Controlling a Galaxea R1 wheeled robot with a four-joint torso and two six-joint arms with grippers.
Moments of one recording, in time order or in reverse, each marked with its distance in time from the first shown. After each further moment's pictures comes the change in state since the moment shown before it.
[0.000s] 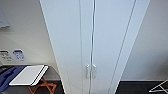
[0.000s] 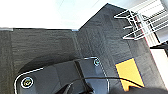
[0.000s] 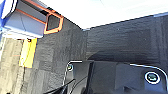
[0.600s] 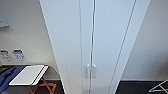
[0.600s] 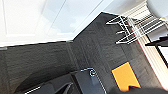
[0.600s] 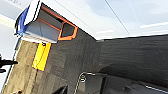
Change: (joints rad) left arm -0.129 -0.078 0.136 0.000 0.065 -0.007; right arm 0.125 -0.094 0.189 0.002 -0.047 0.000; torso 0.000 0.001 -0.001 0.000
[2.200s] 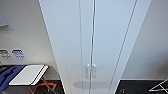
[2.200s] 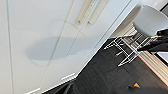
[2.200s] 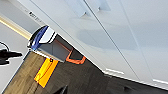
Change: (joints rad) left arm -0.362 -0.089 0.132 -0.009 0.031 -0.010; right arm 0.330 -0.006 0.069 0.004 -0.059 0.020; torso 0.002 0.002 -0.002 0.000
